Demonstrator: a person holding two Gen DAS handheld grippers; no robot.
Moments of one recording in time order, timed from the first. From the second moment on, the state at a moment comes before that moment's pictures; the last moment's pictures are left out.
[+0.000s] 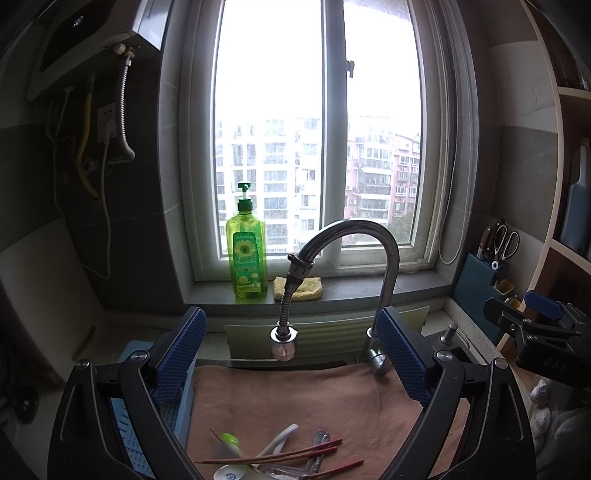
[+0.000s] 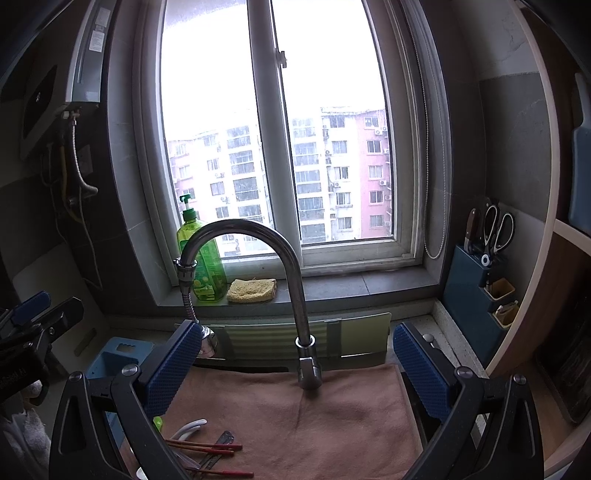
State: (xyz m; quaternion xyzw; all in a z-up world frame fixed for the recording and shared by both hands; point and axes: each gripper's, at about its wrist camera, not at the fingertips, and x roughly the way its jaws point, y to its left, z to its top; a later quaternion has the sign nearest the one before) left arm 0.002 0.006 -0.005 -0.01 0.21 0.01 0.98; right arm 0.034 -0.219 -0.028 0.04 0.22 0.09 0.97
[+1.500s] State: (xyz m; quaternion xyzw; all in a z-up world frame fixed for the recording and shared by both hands) left arm -0.031 0.100 -0.142 0.06 0.43 0.01 0.90; right arm 0.065 -0.158 -0.209 0.13 0.52 0.21 0.82
